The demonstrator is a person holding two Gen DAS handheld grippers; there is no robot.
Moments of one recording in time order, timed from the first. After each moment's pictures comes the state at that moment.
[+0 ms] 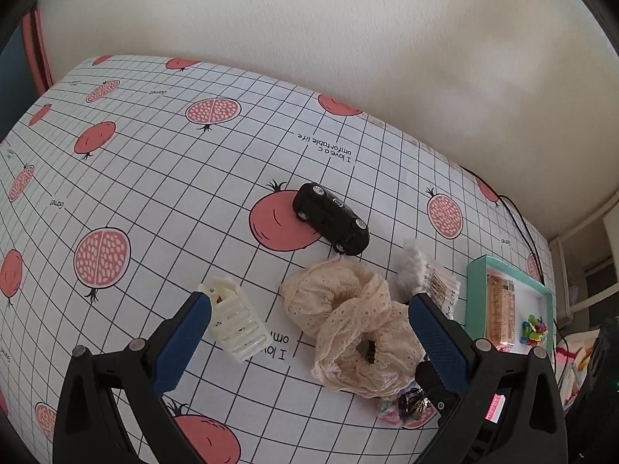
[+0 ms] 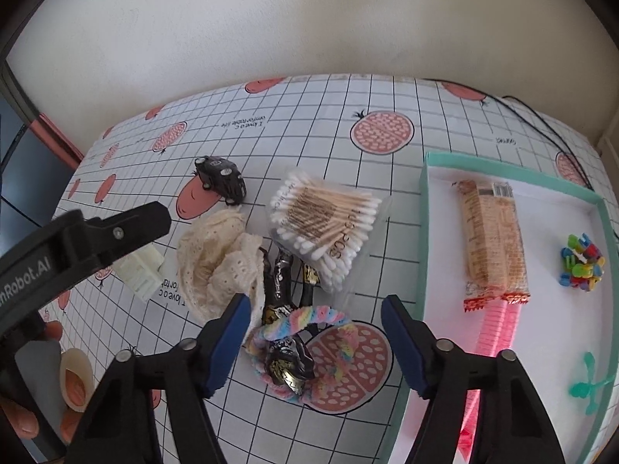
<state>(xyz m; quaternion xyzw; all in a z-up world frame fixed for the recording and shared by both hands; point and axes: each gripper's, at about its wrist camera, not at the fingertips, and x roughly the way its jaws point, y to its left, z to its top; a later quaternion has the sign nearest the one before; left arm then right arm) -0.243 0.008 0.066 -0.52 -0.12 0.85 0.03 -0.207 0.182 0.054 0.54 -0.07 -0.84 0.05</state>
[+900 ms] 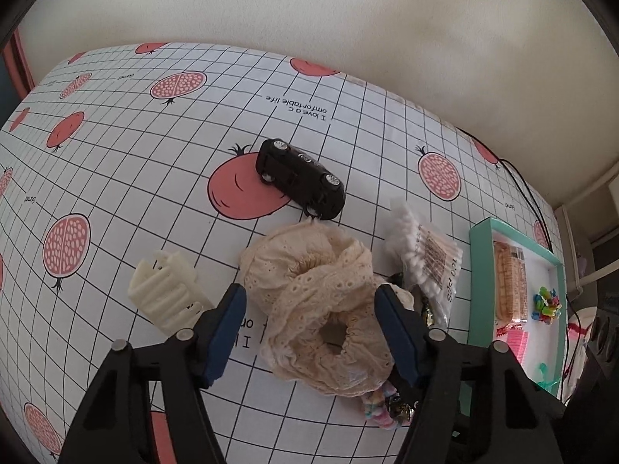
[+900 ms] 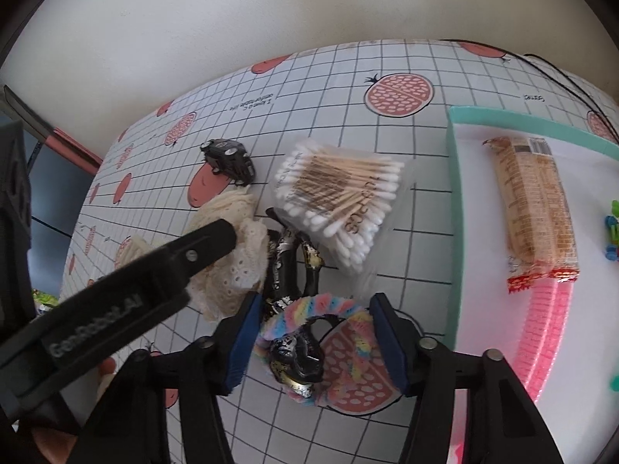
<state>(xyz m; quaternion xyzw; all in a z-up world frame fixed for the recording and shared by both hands) -0.245 0.041 0.037 -0.55 -0.10 0.83 0.05 -0.213 0.185 0.030 0.56 -0.13 -0.81 0.10</state>
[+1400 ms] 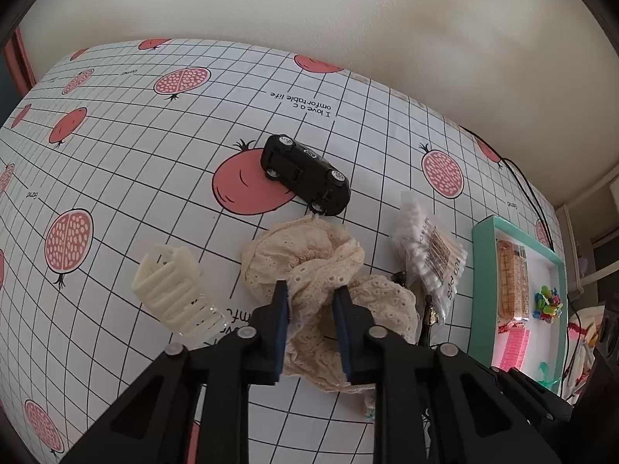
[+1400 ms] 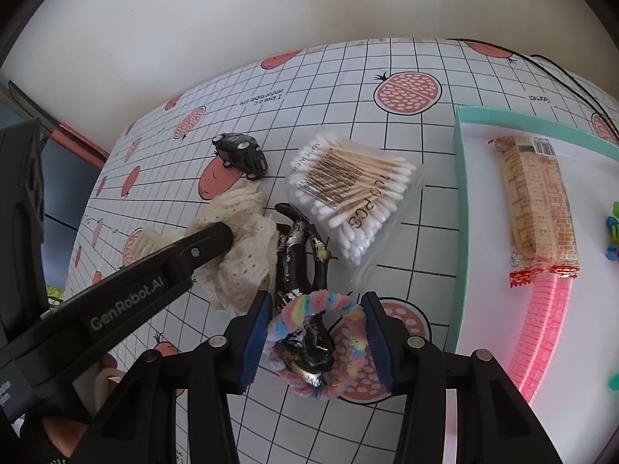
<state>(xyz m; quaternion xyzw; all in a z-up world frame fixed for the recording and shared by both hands) -0.242 0.037 0.039 -0.55 -0.10 0.83 0.04 -0.211 0.182 0.036 0.57 -0.12 -0.81 0.11</state>
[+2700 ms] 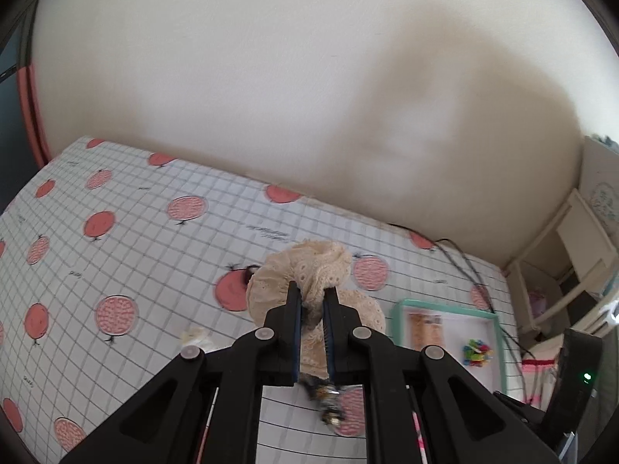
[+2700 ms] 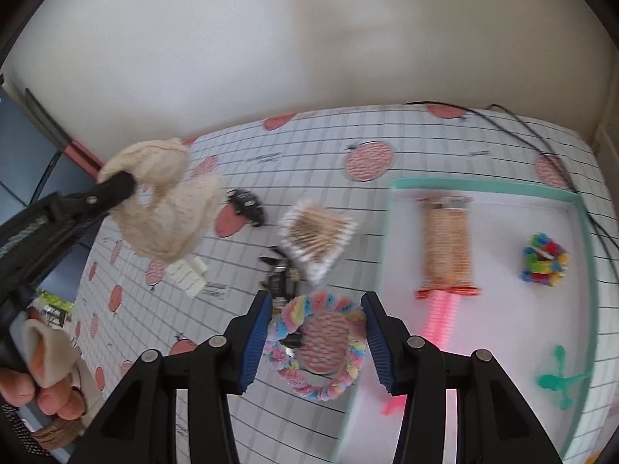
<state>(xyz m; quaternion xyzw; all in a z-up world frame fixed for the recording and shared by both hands) -0.206 0.051 0.172 -0.40 -0.10 0.91 0.07 -0.179 0.254 0.111 0.51 -0.13 -0.85 0.09</state>
